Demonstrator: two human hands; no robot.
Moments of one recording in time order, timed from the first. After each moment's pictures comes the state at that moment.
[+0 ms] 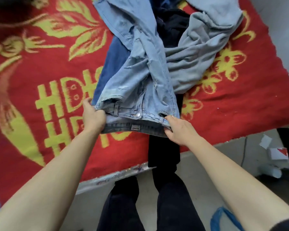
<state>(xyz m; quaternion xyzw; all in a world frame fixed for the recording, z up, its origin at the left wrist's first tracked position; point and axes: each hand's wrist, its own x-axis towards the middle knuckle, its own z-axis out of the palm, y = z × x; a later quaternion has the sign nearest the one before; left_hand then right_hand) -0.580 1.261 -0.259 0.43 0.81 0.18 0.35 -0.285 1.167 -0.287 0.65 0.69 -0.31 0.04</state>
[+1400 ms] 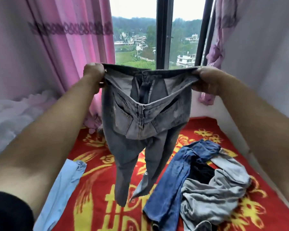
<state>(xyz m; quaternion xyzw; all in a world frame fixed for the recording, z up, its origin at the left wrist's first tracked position) -0.774 1.347 0.394 0.41 0.62 0.61 0.27 -0.430 1.363 0.391 0.54 0.53 -0.48 -0.45</state>
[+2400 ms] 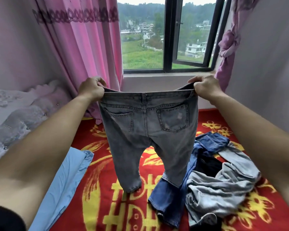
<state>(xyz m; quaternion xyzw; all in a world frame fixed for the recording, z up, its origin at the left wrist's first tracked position) -0.828 1.343 0.314 0.56 0.74 0.36 0.03 -0.439 1.394 0.307 0.60 0.66 -0.18 -0.42</state>
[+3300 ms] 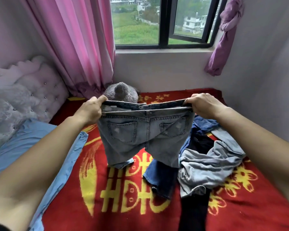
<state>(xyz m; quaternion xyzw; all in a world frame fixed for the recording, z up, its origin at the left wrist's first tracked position) -0.836 1.307 0.175 0.71 0.69 0.16 0.03 -0.400 1.360 0.199 0.49 0.87 0.03 -0.06</state>
